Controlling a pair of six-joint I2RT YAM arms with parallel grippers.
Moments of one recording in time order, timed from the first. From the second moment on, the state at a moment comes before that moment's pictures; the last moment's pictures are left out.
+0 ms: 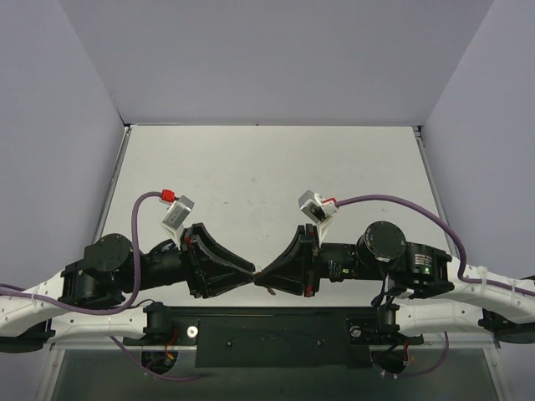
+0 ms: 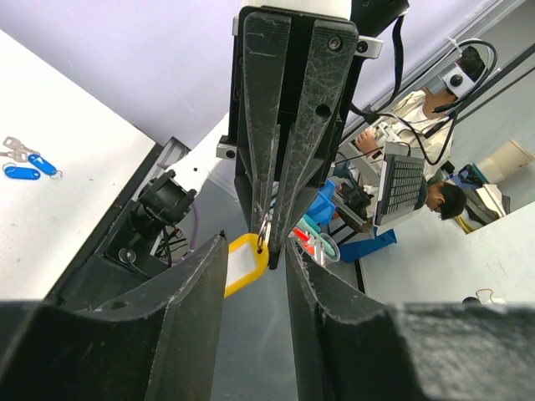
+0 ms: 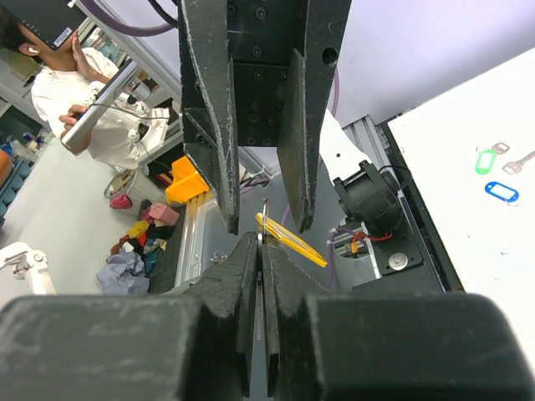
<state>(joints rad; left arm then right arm) -1.41 0.67 1.10 -0.33 -0.03 -0.77 1.38 0.92 1.17 -0.22 -0.14 0.60</state>
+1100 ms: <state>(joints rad) -1.41 0.73 1.16 -0.32 -0.07 -0.77 1.38 0.92 1.15 -0.21 -0.13 0.60</state>
